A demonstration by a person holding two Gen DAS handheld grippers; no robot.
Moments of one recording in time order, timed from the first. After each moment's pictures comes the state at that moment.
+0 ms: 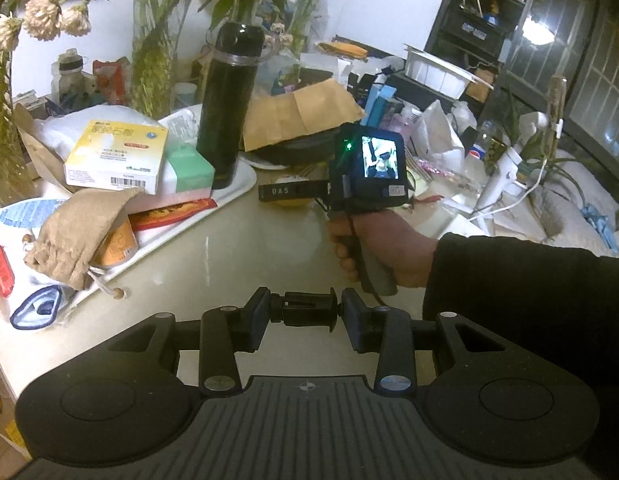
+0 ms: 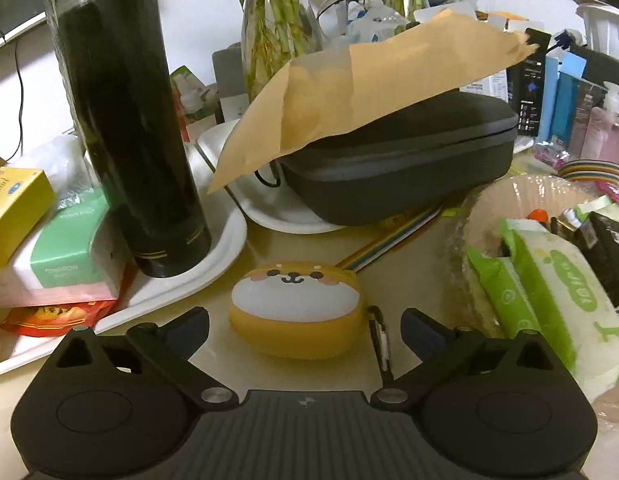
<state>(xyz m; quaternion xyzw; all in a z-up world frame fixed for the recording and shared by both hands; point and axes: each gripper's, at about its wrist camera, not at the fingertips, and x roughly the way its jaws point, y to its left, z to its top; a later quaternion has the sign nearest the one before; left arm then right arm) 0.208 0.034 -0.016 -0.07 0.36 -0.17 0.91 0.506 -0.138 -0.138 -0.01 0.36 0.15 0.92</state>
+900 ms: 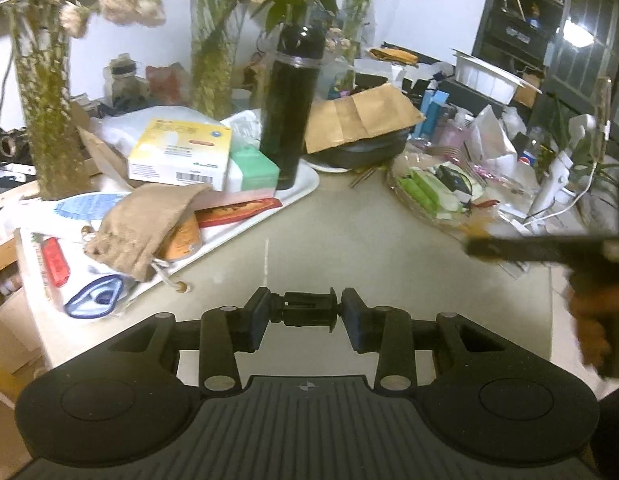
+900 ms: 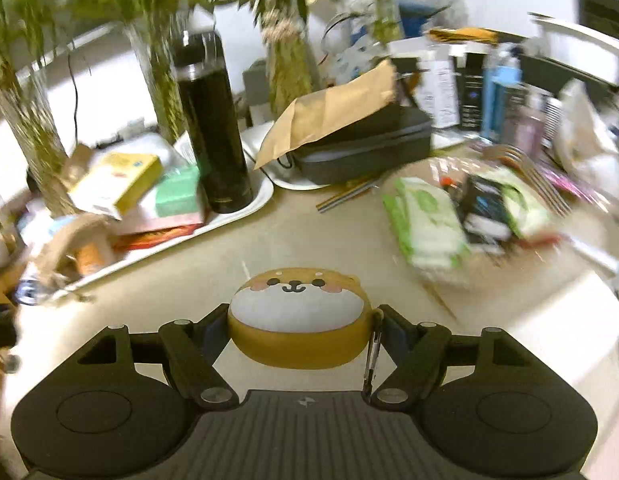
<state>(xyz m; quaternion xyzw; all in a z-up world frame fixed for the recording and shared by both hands) 0.198 0.053 -0.019 -0.06 0.36 -0.08 0.93 0.316 -0.237 -0.041 0.02 0.37 0.17 0.91</state>
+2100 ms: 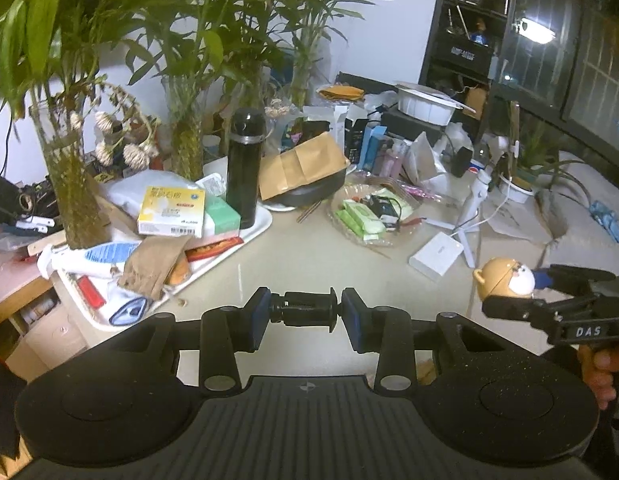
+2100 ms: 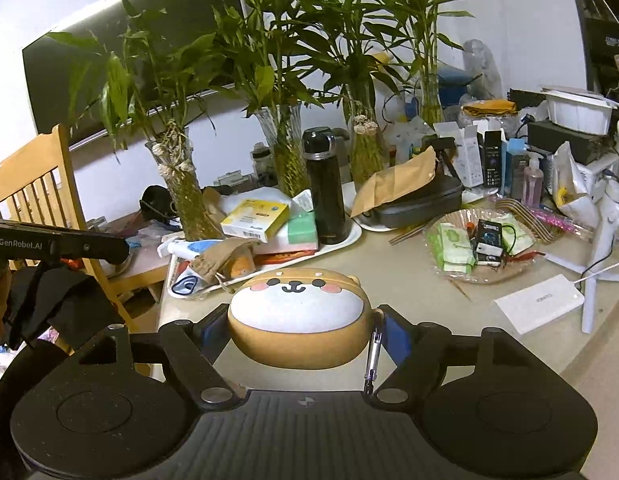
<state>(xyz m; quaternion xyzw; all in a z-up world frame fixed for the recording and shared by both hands) 0.096 0.034 0.095 -0.03 0.33 -0.12 0.94 0.133 -0.266 0.078 0.03 0.29 0.27 0.92</state>
